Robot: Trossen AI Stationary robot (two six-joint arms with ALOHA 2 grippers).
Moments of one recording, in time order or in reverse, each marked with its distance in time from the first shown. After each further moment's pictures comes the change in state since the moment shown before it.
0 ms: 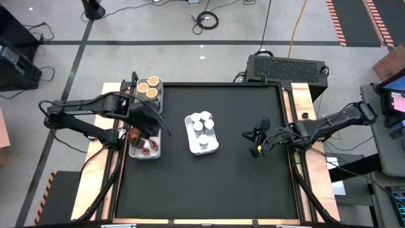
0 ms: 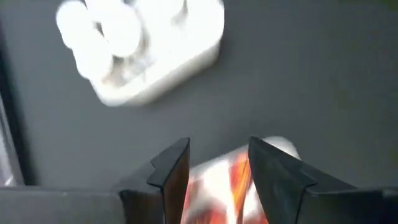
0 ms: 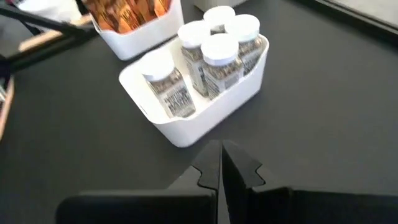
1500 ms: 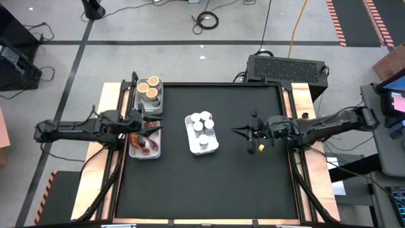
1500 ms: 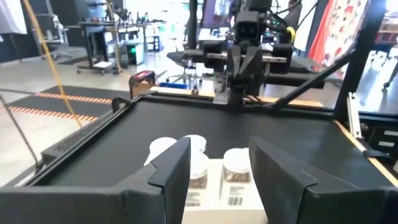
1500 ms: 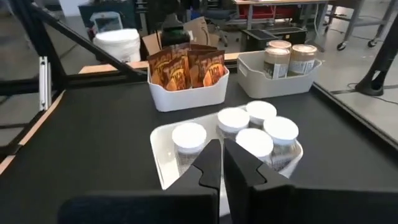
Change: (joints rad) left arm 0.035 -0.733 -0.961 1.311 -0.114 -0.433; right arm -0.186 0.070 -0.074 0.527 -0.258 -0.506
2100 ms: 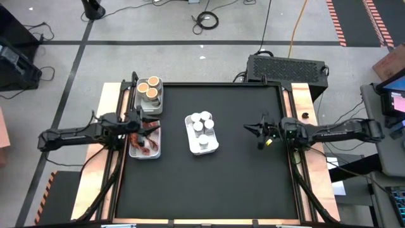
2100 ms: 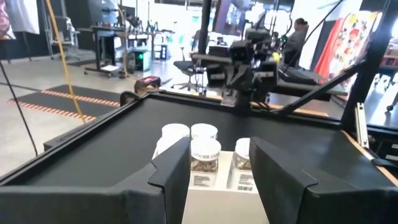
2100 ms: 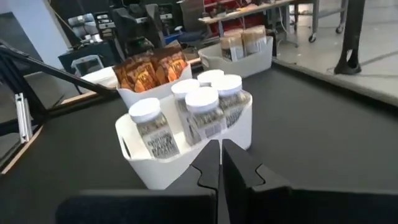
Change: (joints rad) left arm 0.106 -0.197 -0.182 0.024 0.073 -0.059; right arm -0.151 -0.337 -0.403 0.169 -0.043 0.171
